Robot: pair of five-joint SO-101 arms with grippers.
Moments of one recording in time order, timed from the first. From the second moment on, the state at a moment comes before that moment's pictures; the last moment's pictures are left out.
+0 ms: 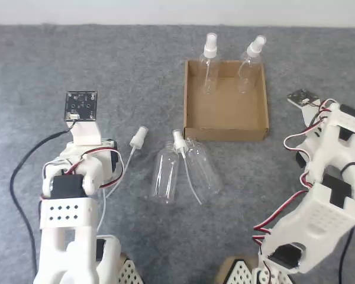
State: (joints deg) left arm -9.3 -53.5 60.4 58.2 2.9; right arm 23.7 21.8 3.3 71.9 54.2
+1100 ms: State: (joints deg) left arm -9.3 -53.5 52.9 58.2 2.9; right arm 18.3 4.8 0.0 78.6 34.8
